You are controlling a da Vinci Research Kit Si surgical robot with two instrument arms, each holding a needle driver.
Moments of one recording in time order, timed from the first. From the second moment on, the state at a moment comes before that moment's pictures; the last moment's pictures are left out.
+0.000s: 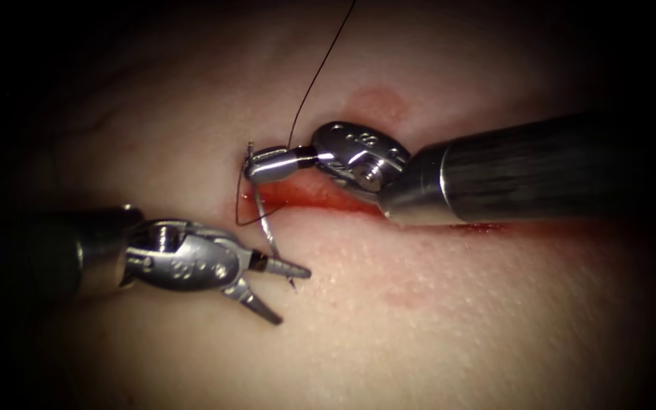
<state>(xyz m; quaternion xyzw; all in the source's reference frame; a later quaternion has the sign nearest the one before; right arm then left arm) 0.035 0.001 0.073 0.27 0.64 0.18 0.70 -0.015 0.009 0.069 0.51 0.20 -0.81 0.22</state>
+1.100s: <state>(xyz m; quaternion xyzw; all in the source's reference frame) 0.028 0.003 0.068 -0.06 0.55 0.09 0.83 -0.013 0.012 0.069 0.56 0.16 -0.81 0.07</state>
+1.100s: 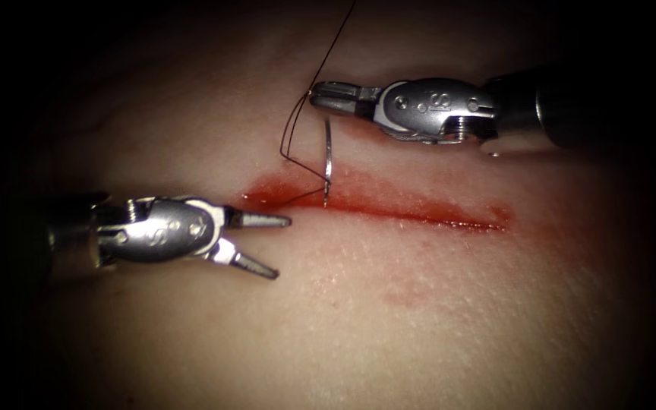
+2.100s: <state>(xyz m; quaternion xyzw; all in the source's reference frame) 0.027 0.004 0.069 -0.24 0.49 0.07 0.83 -0.010 0.013 0.069 0.62 0.16 -0.77 -0.01</state>
